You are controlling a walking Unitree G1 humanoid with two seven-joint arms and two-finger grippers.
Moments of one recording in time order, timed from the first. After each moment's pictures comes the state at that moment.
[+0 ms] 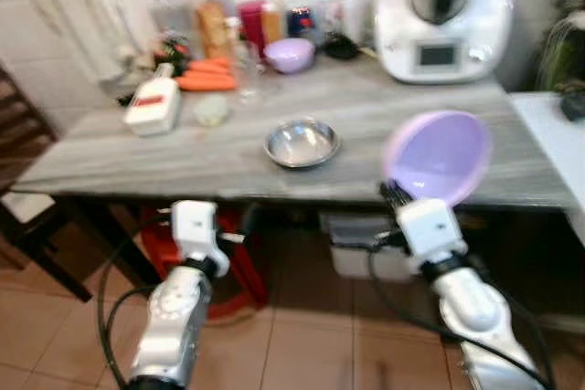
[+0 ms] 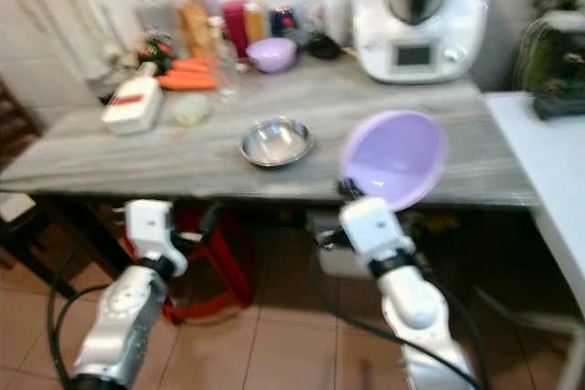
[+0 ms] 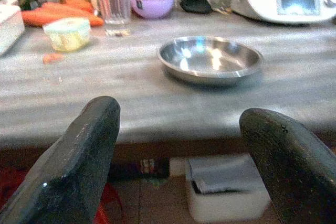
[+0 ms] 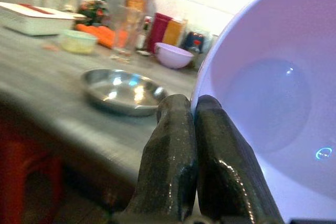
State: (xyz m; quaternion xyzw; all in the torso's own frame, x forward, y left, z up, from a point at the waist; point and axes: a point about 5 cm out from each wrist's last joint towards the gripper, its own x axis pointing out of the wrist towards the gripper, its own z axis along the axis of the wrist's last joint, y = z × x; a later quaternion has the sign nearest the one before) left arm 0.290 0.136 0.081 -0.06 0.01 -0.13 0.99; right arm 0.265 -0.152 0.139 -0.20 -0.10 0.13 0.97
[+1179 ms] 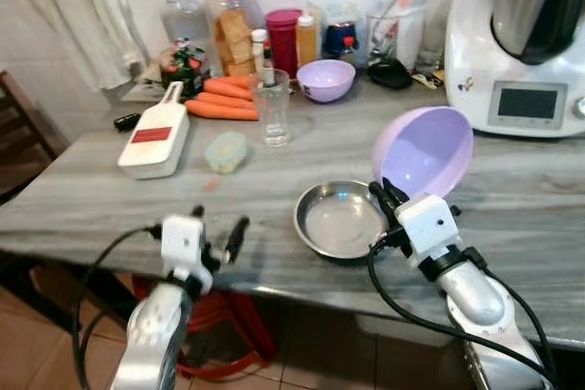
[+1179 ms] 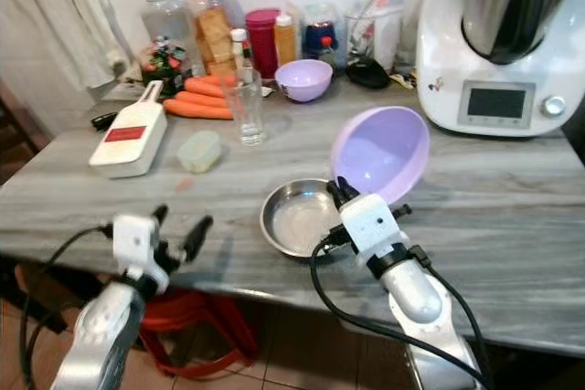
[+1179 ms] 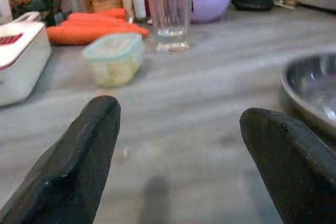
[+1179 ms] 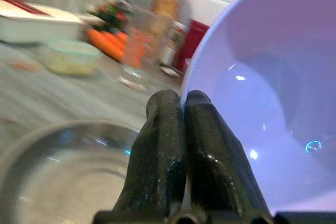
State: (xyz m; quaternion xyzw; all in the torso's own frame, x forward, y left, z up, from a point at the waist) left arm 0.262 0.160 0.073 0.00 0.00 -0.14 0.99; right arm 0.266 -0.140 0.147 -0.19 -0.11 0.22 0.95
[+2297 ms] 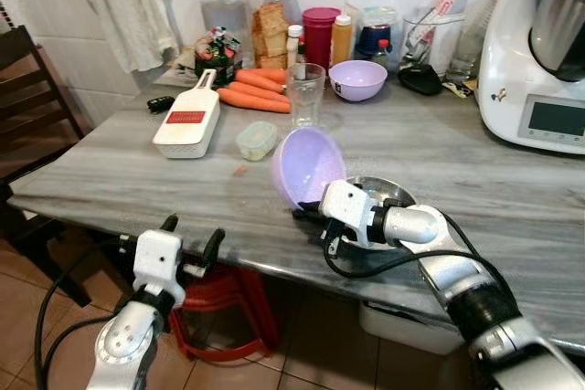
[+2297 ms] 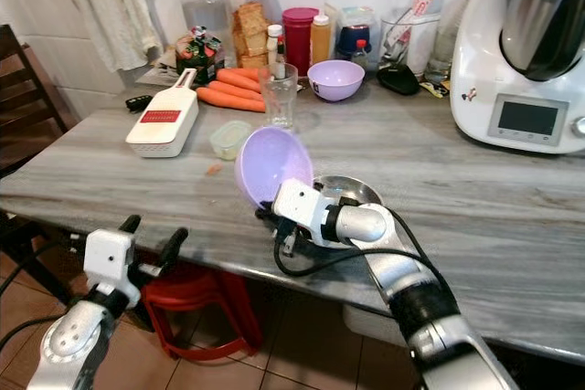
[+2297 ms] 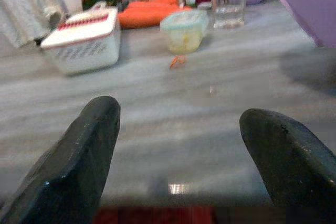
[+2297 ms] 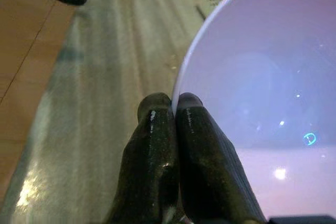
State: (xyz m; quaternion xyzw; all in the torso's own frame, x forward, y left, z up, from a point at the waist) left arm 0.245 0.189 0.069 0.06 0.01 -0.11 0.99; right arm 0.333 -0.096 0.132 -0.29 0.01 0.53 0.80
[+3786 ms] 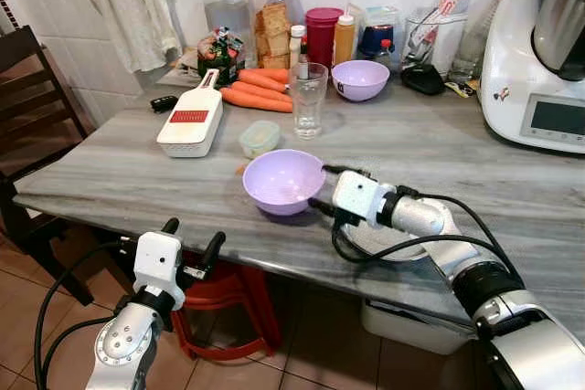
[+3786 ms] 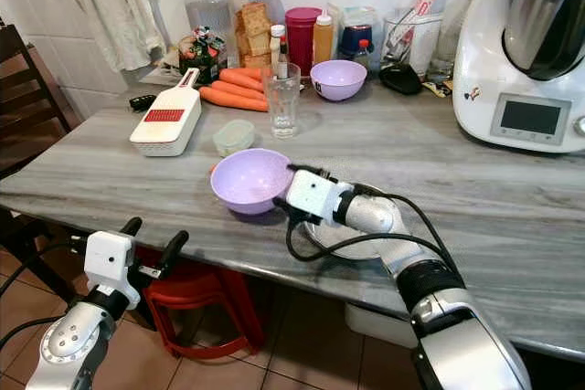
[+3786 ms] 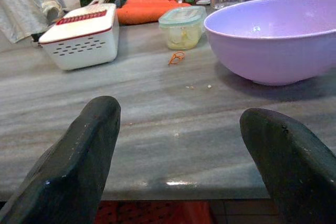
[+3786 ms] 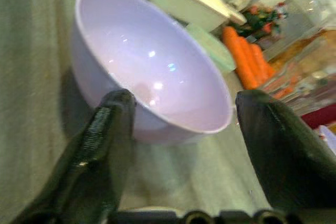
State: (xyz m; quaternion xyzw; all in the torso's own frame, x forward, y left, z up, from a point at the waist) left arm 0.248 0.187 0.073 0.05 0.01 -0.12 0.99; right arm 0.357 -0.115 0.138 -0.37 -0.06 0.41 0.83
